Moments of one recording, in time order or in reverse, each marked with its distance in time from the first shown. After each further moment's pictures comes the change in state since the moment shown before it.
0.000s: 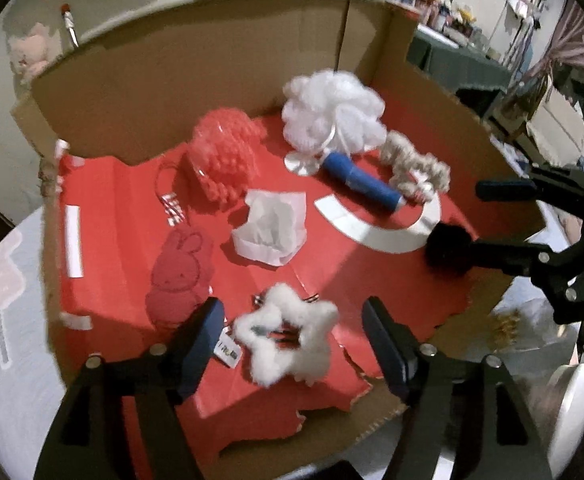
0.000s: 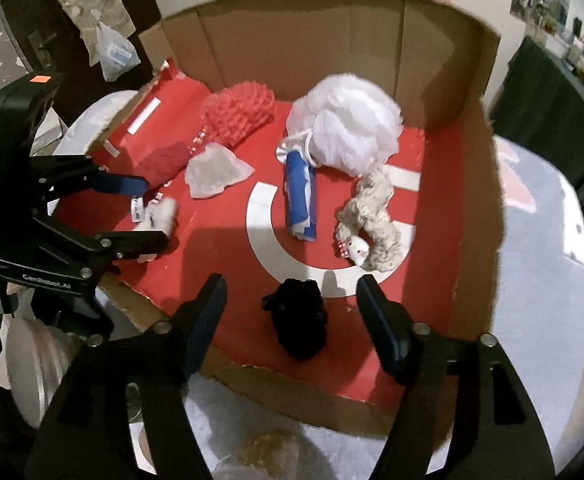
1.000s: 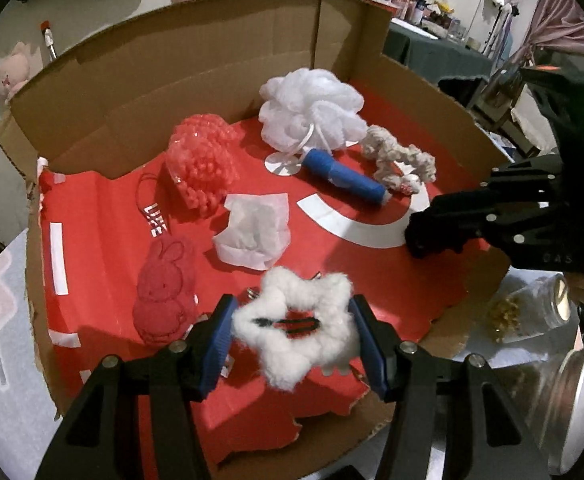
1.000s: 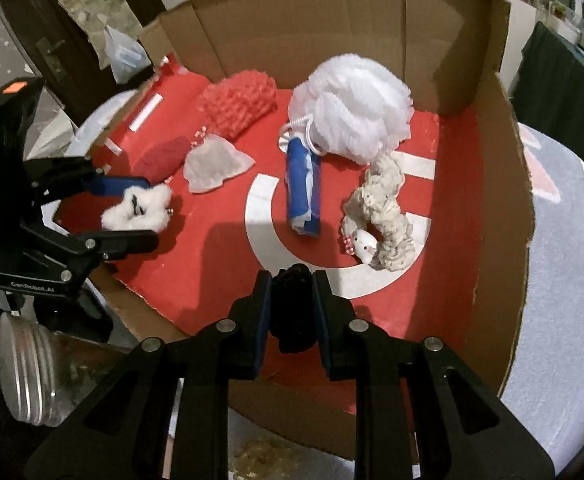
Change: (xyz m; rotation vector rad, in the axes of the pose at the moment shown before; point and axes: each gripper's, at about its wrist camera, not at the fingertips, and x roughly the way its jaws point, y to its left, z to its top) left arm 0.014 -0.004 -0.006 0.079 0.003 -0.032; right arm 0.034 -0.016 -0.001 0.026 0.057 0.089
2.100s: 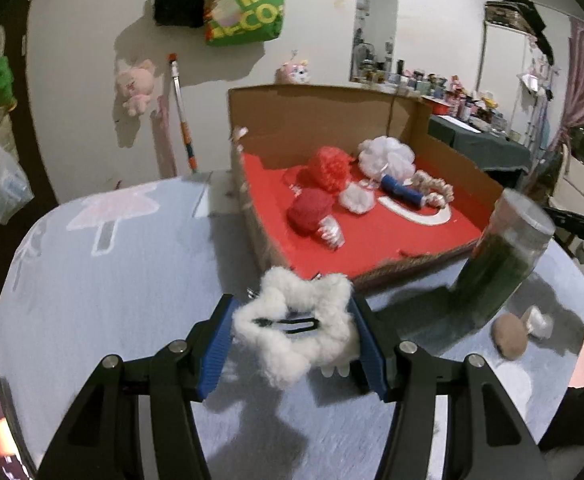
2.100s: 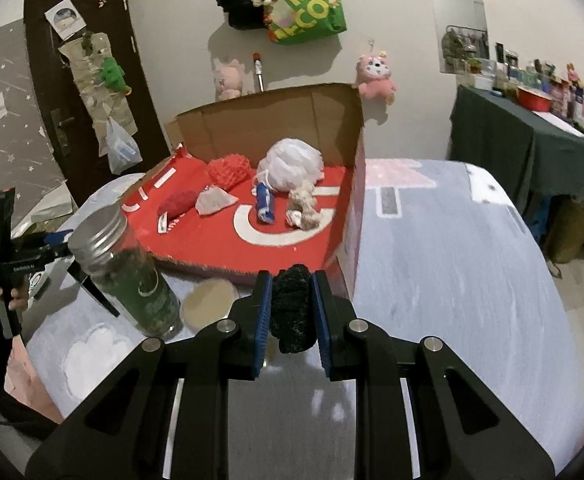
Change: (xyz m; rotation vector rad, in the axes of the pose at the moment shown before) left arm -0.116 0.032 -0.164 -0.184 -0.389 0.179; right arm -0.117 -0.004 -0.139 0.045 -0.477 -0.085
